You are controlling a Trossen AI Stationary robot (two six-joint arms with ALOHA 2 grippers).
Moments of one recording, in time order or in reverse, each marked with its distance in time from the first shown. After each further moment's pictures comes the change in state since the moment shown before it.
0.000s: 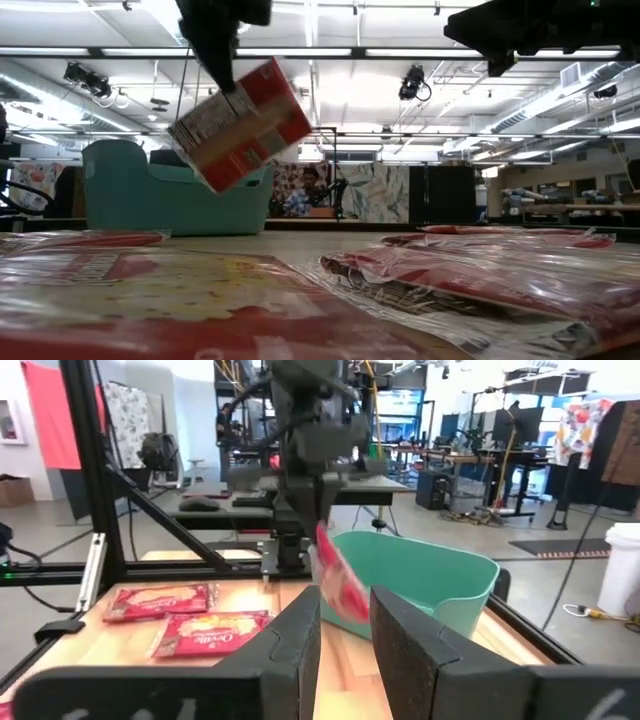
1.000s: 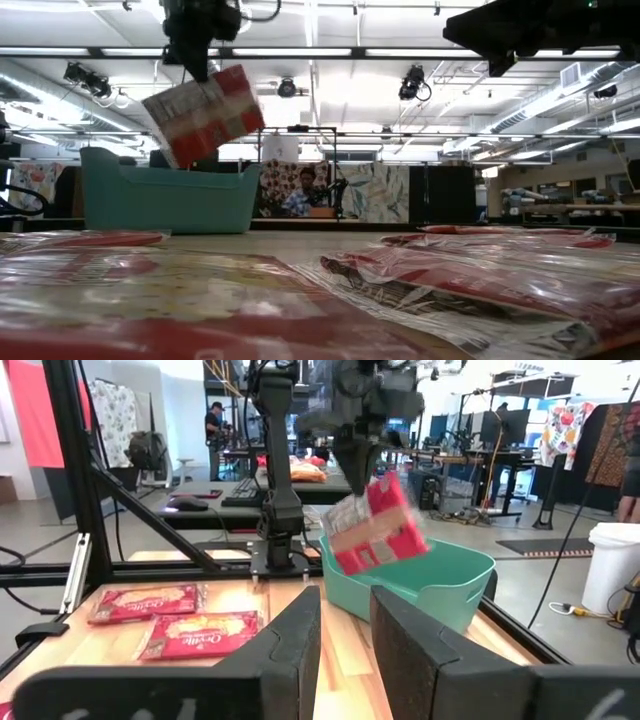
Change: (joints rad) left arm 0.414 -0.100 0.111 -0.223 0.169 0.033; right arm 0.000 0.000 0.000 0.004 0.017 -0.008
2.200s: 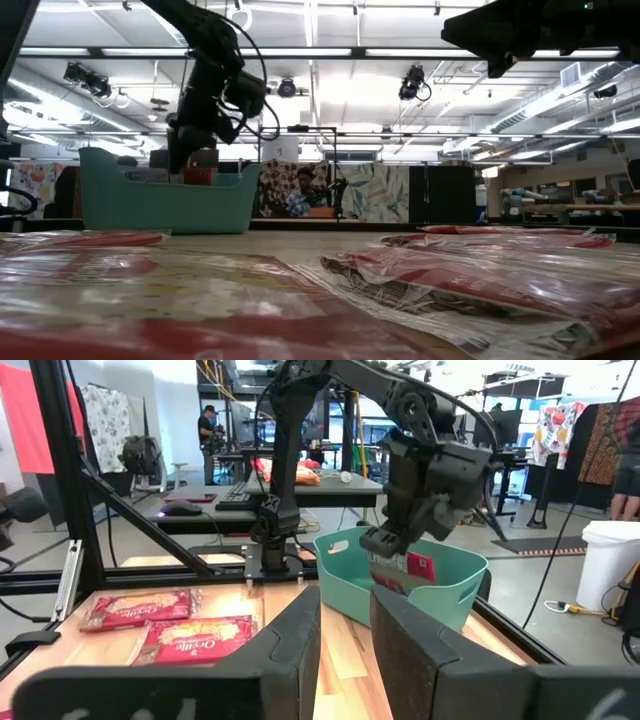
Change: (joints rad) left arm 0.230 0.376 -0.173 0.038 -0.485 0.159; right arm -0.023 0.000 0.000 0.004 -0.007 0.010
